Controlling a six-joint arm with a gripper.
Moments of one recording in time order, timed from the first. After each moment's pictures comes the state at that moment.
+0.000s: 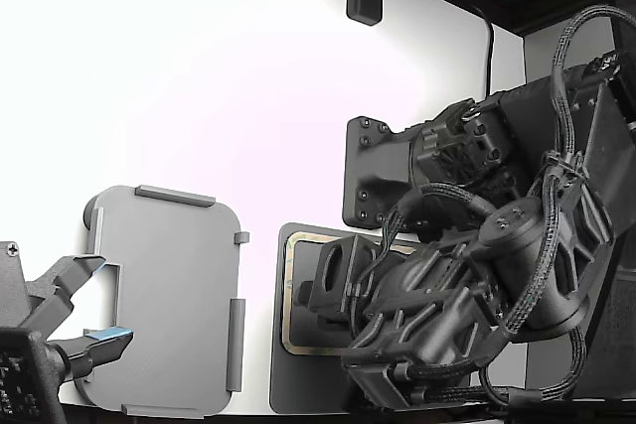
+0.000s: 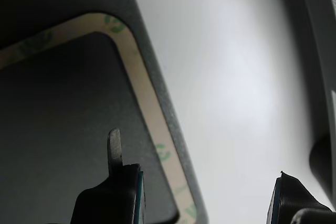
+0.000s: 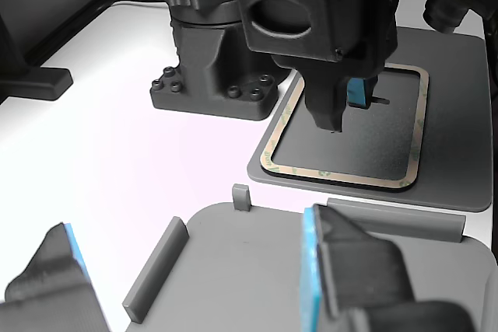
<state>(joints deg) 41.5 102.3 102.7 86.9 -0.9 -31.1</state>
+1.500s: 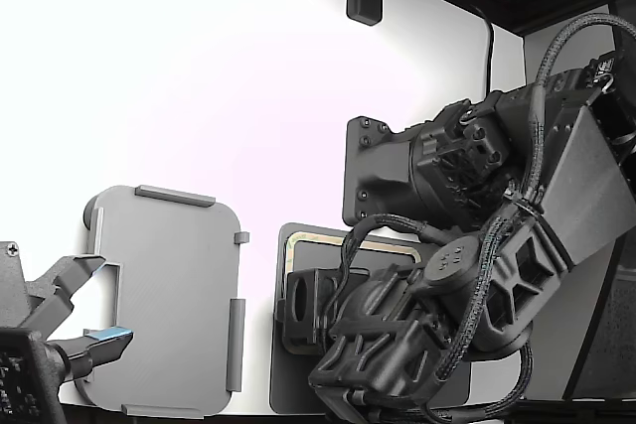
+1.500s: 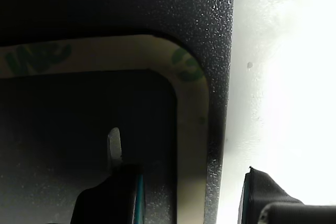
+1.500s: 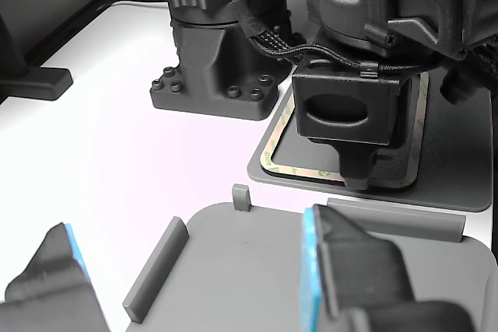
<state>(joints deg) 46.7 97.5 115.7 71.3 2.3 -40.3</state>
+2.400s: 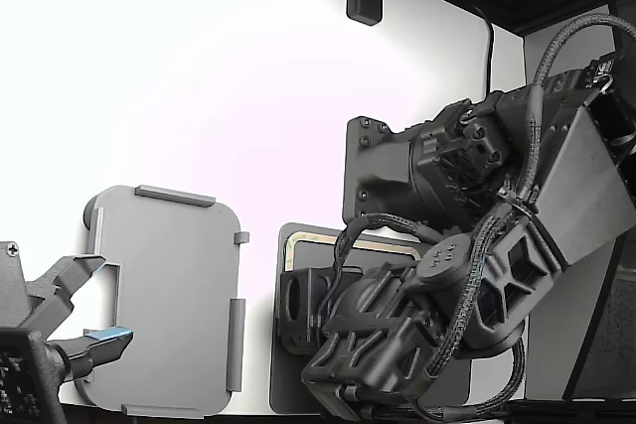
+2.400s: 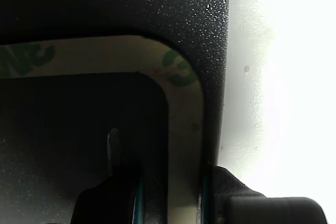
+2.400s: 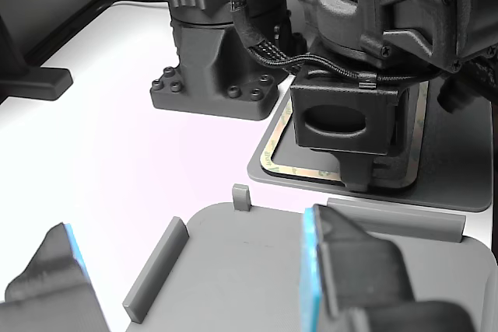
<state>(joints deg) 46.0 96.9 117.0 69.0 2.5 -41.9</state>
